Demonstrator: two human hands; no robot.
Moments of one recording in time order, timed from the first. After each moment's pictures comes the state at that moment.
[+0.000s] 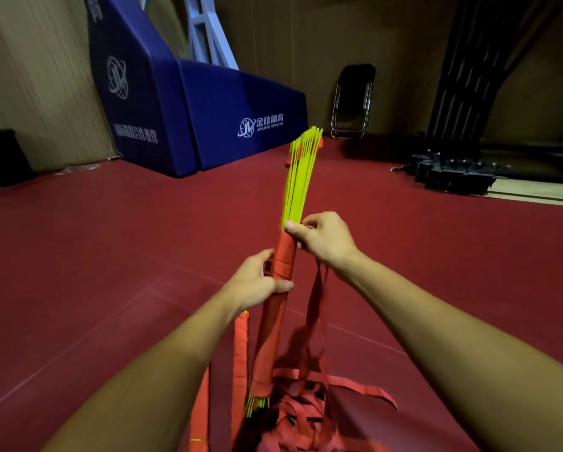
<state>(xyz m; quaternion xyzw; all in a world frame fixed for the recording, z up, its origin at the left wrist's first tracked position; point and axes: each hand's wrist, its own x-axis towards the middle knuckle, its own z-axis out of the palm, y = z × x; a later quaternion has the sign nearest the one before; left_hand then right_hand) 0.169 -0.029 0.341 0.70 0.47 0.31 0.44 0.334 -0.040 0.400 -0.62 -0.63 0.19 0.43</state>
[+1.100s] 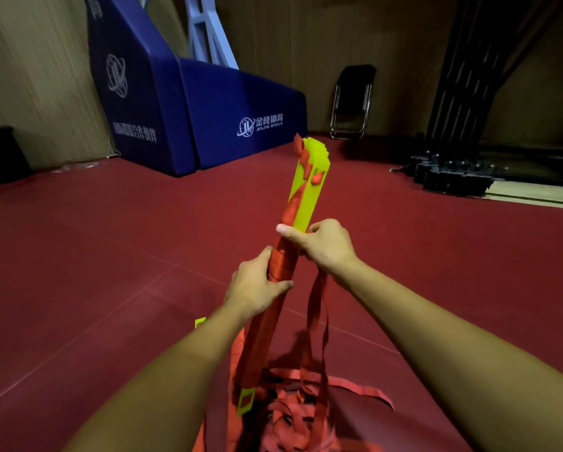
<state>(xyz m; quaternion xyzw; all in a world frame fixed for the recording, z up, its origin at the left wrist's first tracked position) 0.174 -0.037 0.332 0.76 0.57 0.26 0.17 0.336 -0.044 0.389 -0.67 -0.57 0.22 0.42</state>
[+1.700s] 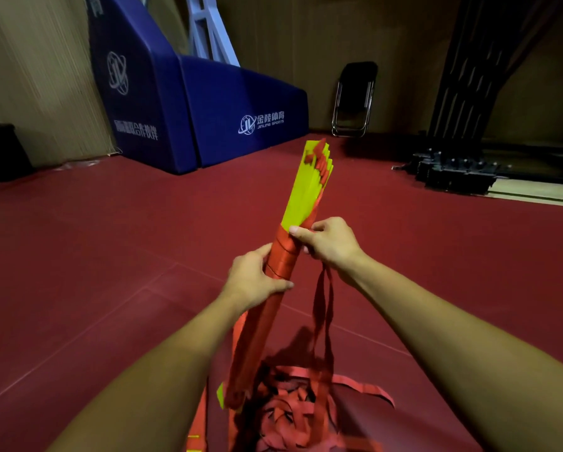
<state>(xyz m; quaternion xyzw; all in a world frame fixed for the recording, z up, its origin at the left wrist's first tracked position) 0.167 -0.027 0.337 0.76 0.54 0.28 0.21 0.343 -0.041 0.388 -0.65 -0.58 0.26 0.42</state>
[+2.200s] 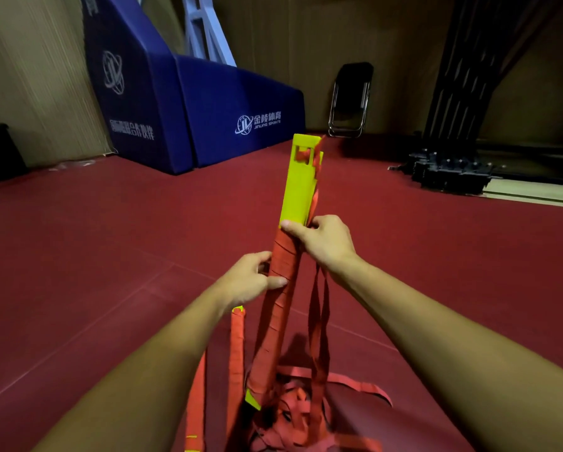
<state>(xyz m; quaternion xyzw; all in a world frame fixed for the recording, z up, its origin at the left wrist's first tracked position) 0.165 -0.037 0.350 0.70 0.47 0.27 0.46 0.332 -0.047 0.394 -0.67 -0.56 0.19 0.44</state>
